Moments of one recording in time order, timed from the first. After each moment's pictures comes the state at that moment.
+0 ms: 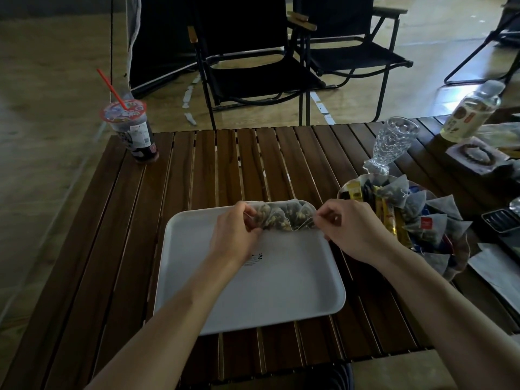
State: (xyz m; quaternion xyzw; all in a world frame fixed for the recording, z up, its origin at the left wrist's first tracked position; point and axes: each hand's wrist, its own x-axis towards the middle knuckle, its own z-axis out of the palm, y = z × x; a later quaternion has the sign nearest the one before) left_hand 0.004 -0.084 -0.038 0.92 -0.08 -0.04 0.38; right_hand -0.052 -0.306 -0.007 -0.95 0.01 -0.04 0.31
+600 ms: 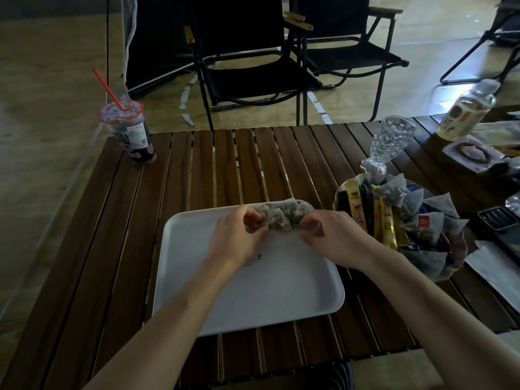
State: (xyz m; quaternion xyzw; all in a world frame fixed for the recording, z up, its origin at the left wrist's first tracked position) left_hand 0.002 -0.084 -0.039 0.91 -0.10 -0.06 0.40; right_hand -0.049 -0.292 -0.019 -0.96 0.00 0.05 0.28
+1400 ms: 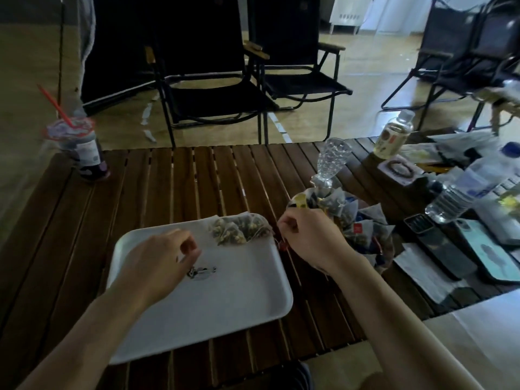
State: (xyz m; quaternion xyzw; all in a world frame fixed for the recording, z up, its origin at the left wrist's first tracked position) left_hand -0.017 -0.039 -0.002 0.95 -0.24 -0.03 0.18; right_hand -0.069 -0.311 0.026 -0.97 0.08 -0.03 0.22
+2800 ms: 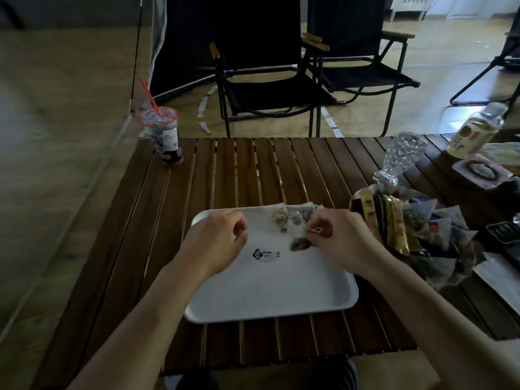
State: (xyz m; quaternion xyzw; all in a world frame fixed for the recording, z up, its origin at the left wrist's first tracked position) left_hand -0.019 -0.006 0.008 0.96 -0.21 -0.01 0.21; right_hand -0.069 -0.247 0.020 -0.95 0.01 -0.02 0.31
